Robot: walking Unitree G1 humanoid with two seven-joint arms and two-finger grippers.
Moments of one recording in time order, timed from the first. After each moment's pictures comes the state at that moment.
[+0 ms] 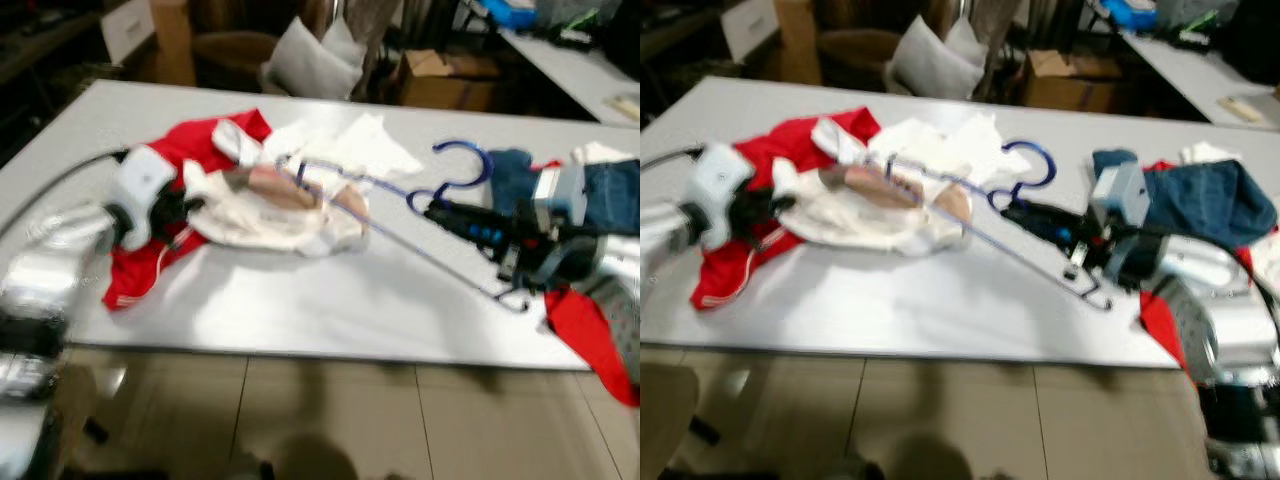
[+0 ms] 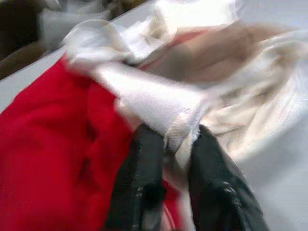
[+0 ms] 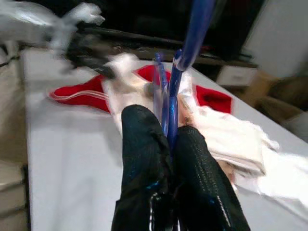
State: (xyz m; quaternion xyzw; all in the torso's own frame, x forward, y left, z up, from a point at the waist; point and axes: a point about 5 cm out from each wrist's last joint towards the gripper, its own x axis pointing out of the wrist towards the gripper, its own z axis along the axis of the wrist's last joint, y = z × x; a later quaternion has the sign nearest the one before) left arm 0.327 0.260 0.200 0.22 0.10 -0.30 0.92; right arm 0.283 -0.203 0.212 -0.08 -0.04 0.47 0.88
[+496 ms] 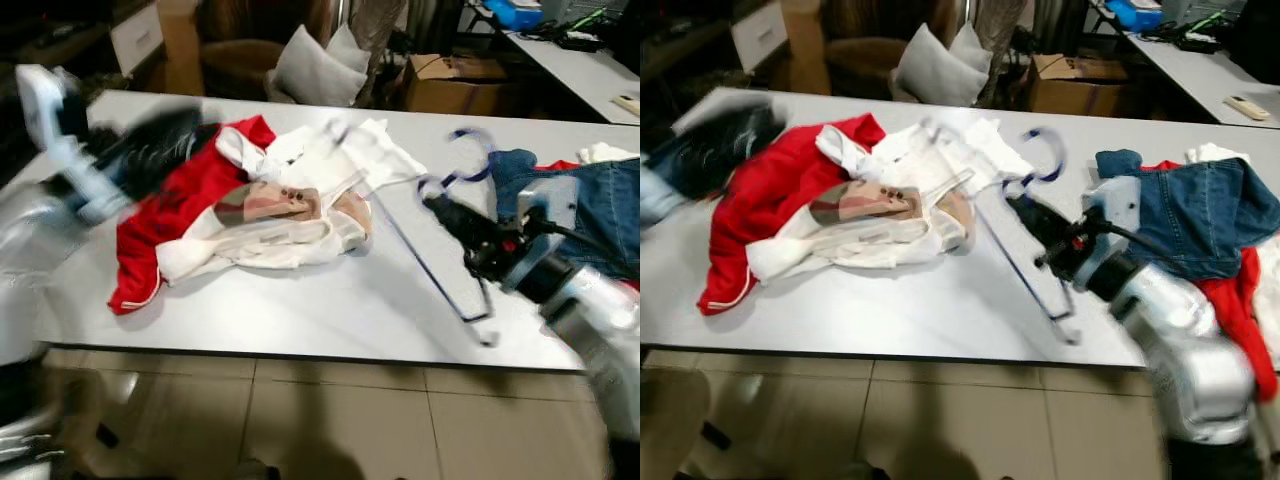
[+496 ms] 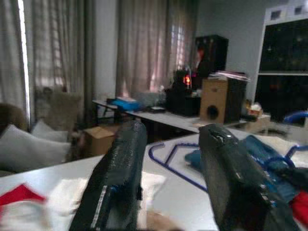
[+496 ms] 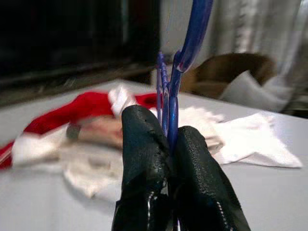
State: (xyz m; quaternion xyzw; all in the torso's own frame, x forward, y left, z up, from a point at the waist) left arm 0.289 0.202 0.274 -0.05 -0.14 -0.34 0.93; right arm 0.267 -0.177 0.200 0.04 -0.04 0.27 0.96
